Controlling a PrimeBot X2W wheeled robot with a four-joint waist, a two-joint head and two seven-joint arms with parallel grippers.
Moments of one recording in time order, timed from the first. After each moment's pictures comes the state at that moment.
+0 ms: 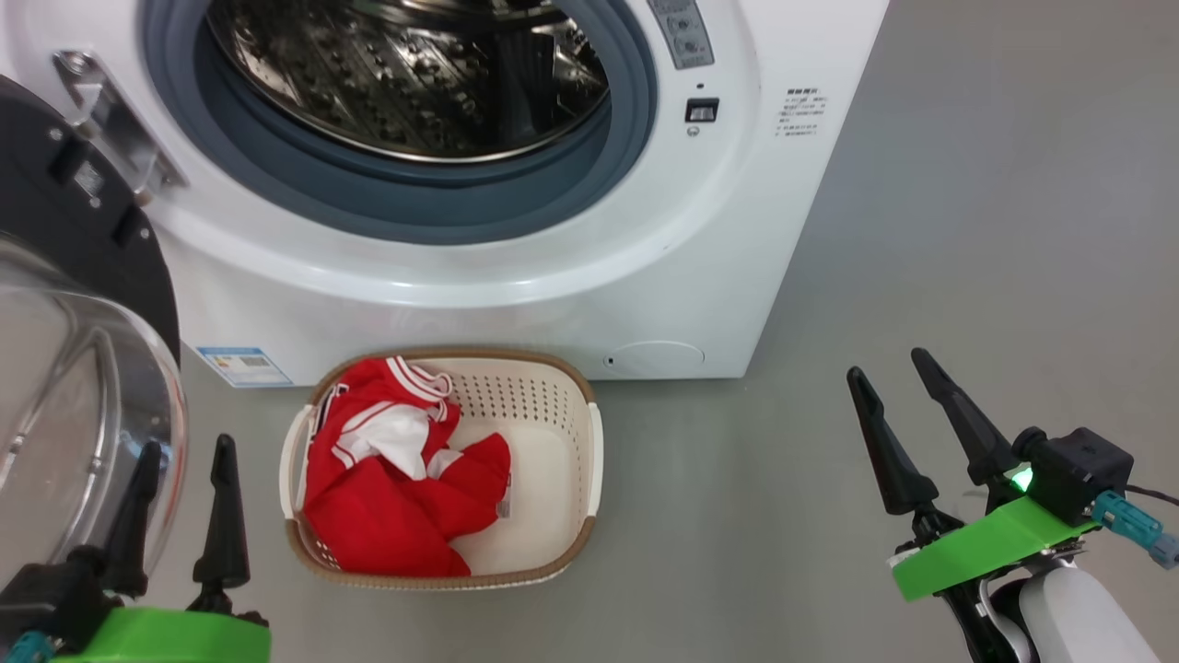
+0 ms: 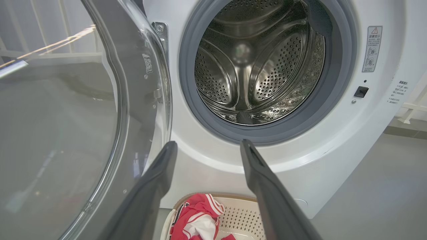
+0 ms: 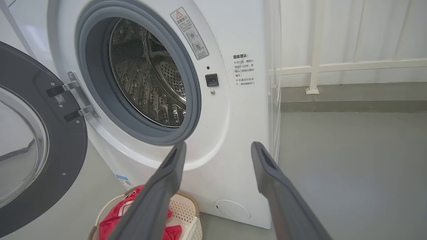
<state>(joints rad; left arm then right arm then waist) -0.08 0.14 0.02 0.15 -0.35 -0.13 -0.25 -0.19 -0.23 0.17 0.15 0.41 0.13 -0.25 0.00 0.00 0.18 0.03</state>
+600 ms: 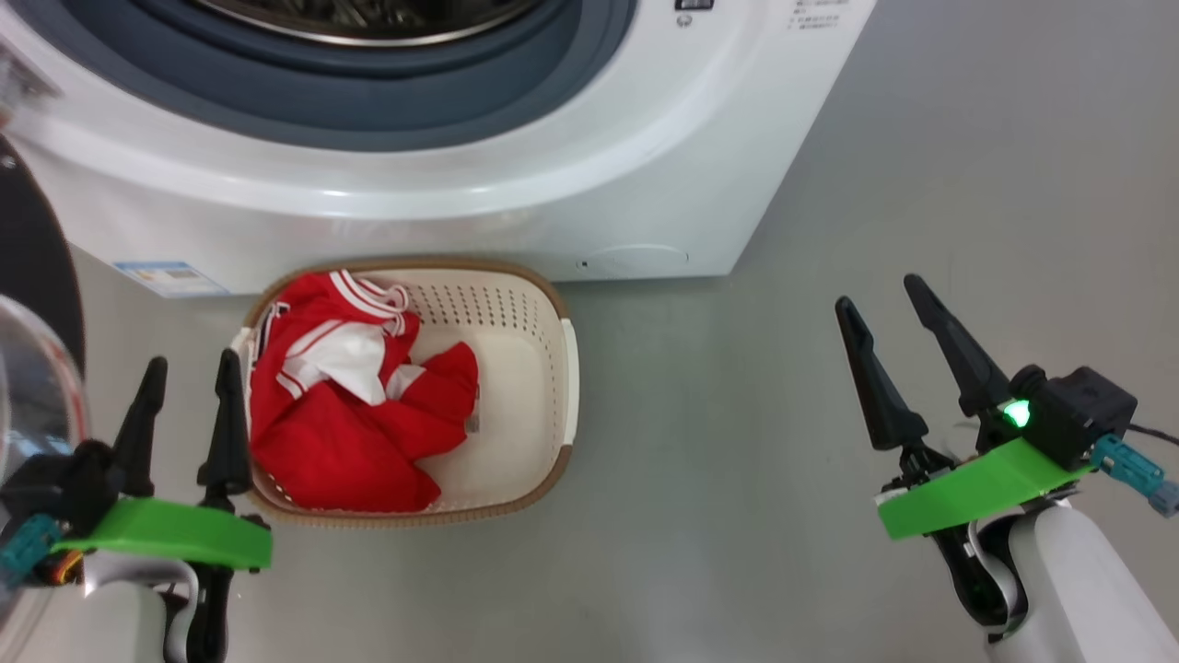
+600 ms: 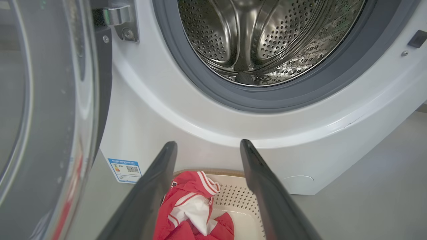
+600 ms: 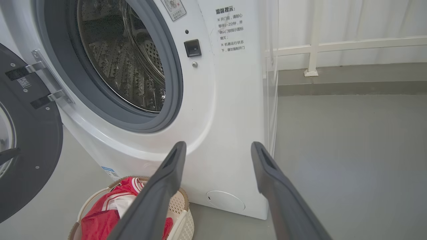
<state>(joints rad) -0.30 0.17 -0.04 0.35 -0.38 -0.13 -0.25 -0.29 -0.20 0.16 0.13 0.37 0.13 -0.25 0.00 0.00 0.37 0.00</state>
